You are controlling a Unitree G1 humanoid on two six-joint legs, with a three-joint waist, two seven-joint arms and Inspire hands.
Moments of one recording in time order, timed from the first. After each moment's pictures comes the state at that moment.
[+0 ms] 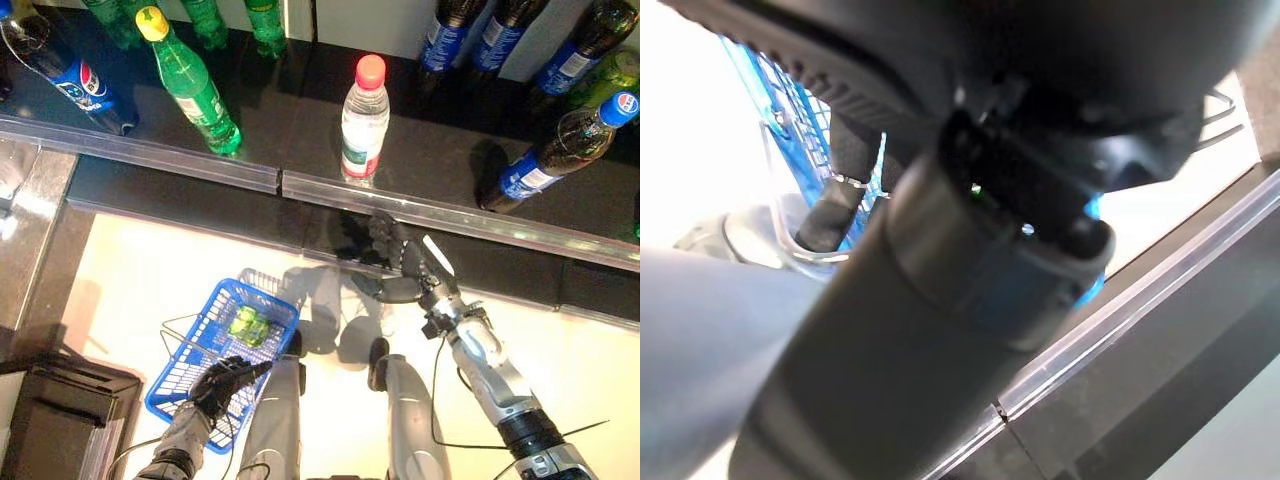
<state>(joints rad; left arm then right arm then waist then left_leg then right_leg) -0.20 0.32 -0.10 1.17 -0.73 -0.12 -0.20 -0.23 -0.41 0.24 0.15 0.31 -0.23 0.14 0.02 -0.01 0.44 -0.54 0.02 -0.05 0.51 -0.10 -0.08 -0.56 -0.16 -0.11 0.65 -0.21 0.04</state>
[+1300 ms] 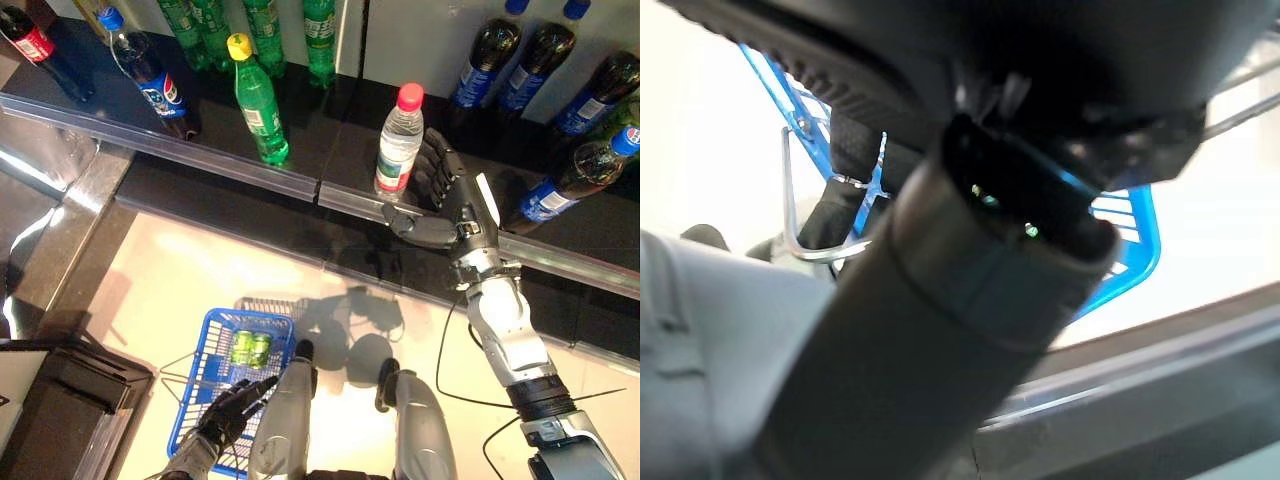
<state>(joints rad) -0.11 0.28 -0.06 1.20 -0.89 0.00 -0.33 -0.38 -0.45 0.16 0.15 0.32 -0.26 -0.08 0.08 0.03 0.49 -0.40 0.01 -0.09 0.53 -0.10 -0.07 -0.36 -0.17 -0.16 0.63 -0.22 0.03</state>
